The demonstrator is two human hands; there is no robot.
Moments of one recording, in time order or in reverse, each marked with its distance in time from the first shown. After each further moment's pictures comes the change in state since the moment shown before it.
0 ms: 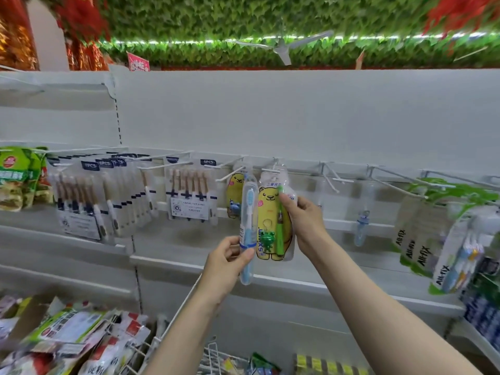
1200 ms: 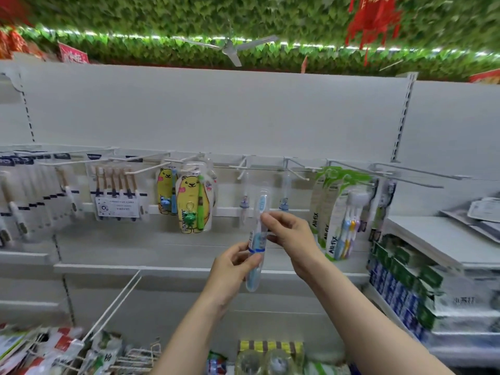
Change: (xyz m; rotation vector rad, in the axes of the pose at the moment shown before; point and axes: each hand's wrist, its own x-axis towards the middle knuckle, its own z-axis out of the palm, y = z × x) left_hand -0.051 -0.002 0.160 -0.048 -0.237 -0.061; right_hand -0.094 -0.034 -0.151 -0.204 -0.003 -0.061
